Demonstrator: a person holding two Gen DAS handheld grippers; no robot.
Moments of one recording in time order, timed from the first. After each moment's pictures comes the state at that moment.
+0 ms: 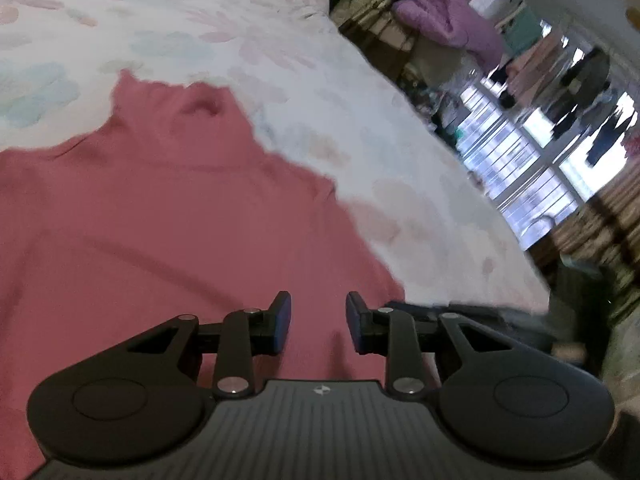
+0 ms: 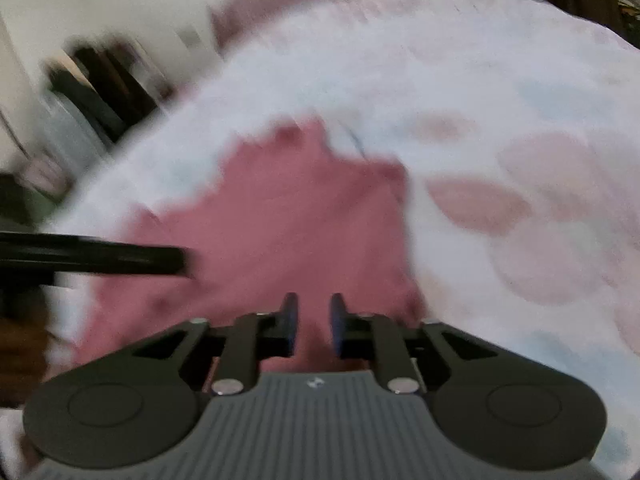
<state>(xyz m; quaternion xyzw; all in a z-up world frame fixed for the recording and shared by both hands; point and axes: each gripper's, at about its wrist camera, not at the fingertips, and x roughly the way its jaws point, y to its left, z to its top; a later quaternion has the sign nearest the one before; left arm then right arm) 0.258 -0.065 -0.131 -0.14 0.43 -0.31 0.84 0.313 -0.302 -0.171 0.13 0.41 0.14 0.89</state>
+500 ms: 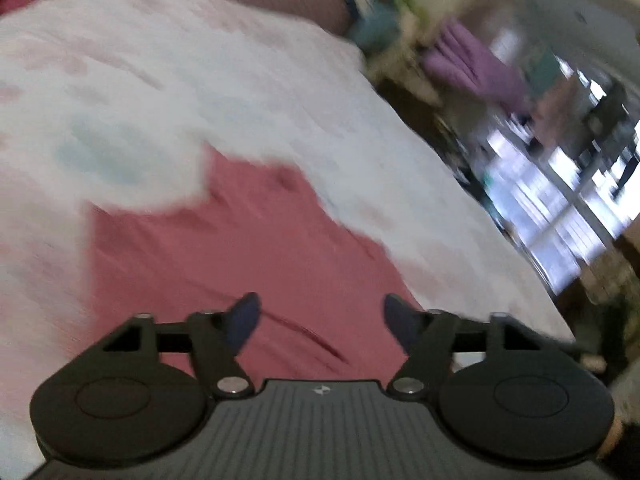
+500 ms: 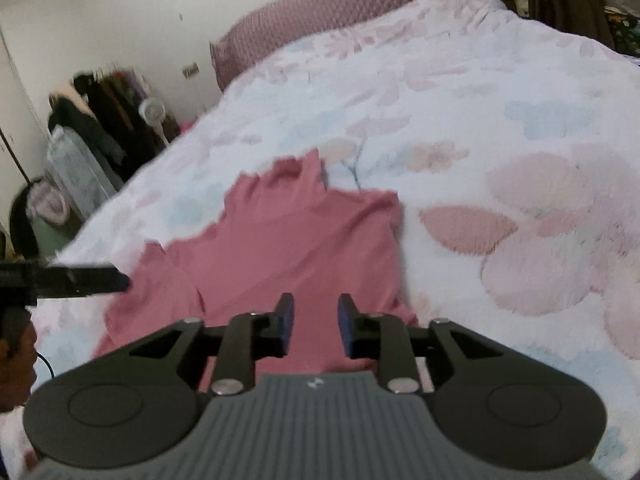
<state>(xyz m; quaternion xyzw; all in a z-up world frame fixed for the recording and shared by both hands) 0.248 0.035 -0.086 -0.17 0.36 -0.23 0.89 0.295 -0.320 -0.149 0.18 0.33 0.15 0.91</state>
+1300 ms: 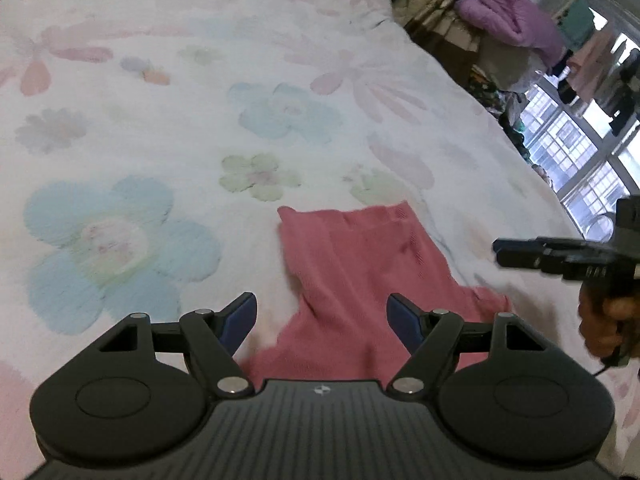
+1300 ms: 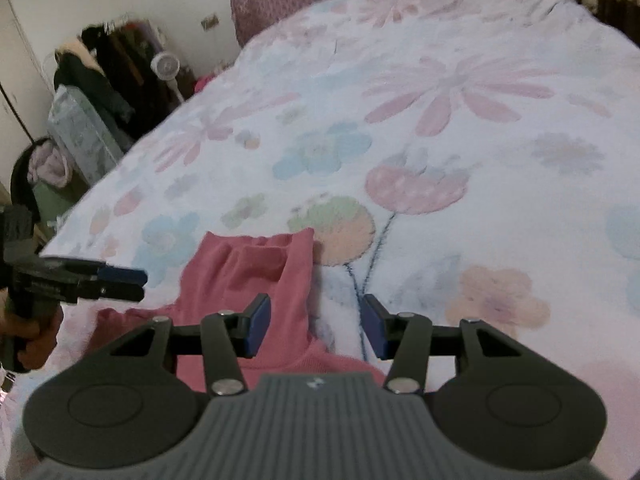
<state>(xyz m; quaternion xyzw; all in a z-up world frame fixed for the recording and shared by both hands) 0.440 0.020 -0.130 -0.10 0.46 -0.25 0.85 0.529 -0.306 -0.126 0.12 0.40 0.22 0.88</state>
